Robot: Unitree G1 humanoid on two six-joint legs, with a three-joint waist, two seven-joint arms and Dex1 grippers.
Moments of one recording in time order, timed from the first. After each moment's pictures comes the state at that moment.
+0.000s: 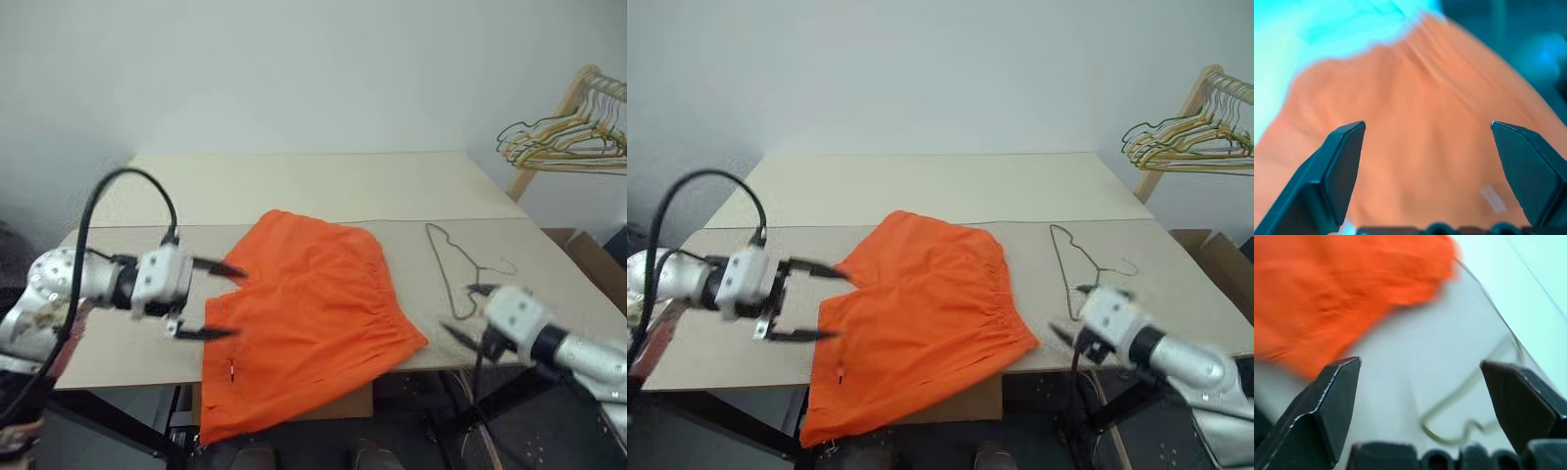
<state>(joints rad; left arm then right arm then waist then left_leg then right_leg) -0.33 0.94 0.02 -0.19 -0.55 0.21 -1.29 0.13 -0.89 -0.20 -0.42 0.26 0.46 0.58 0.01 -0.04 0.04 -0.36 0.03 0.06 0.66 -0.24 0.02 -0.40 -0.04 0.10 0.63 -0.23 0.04</state>
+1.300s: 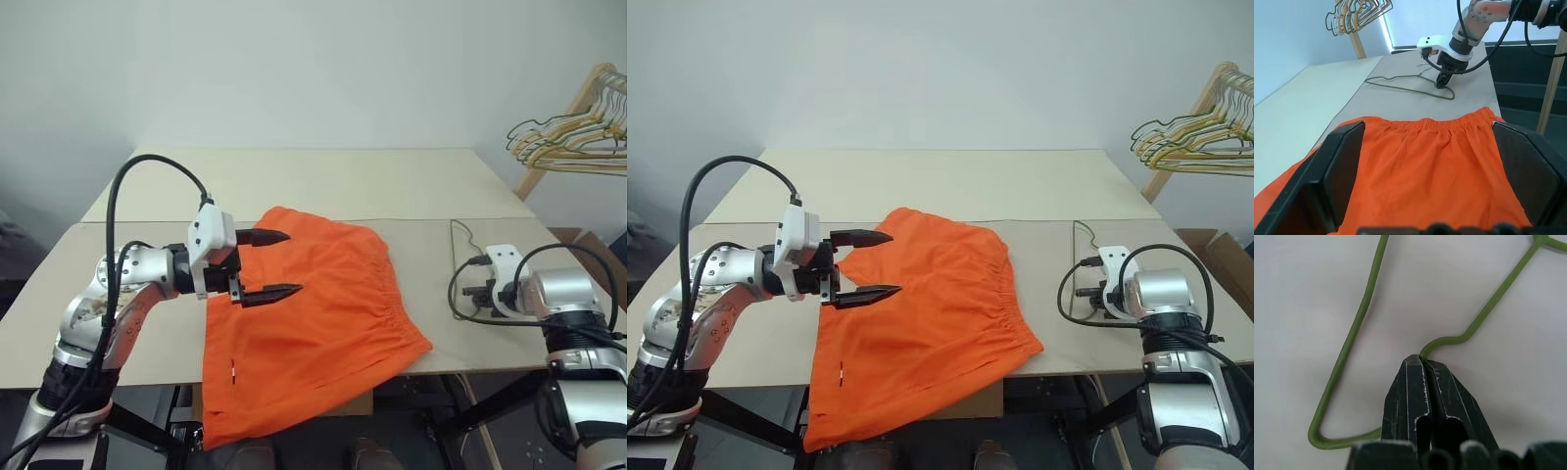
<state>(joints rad) -0.39 0.72 0.00 -0.32 -0.56 0.44 -1.05 -0.62 -0.69 -0.01 0.45 0.13 1.13 0.40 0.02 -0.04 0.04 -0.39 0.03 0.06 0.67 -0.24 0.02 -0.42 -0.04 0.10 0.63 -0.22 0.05</state>
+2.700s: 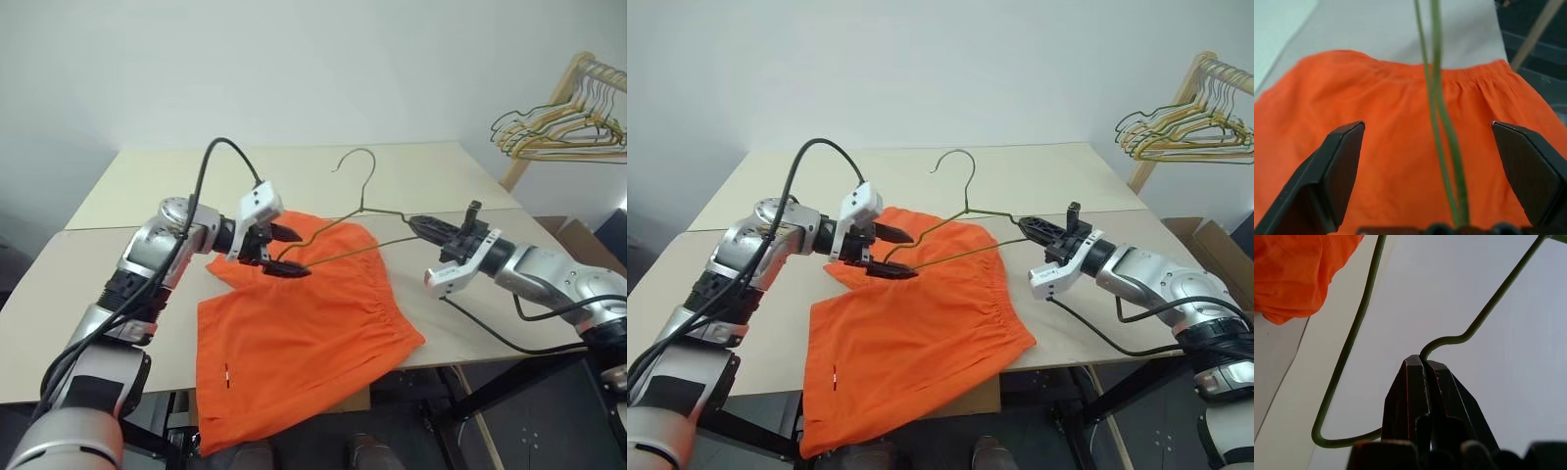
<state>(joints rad) -0.86 0.63 -0.34 0.23 -0.29 0.58 -1.28 -0.59 -0.99 0.33 0.30 -0.89 -0.71 -0.11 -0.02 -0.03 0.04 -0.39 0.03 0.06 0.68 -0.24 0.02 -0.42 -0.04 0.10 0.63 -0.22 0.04</state>
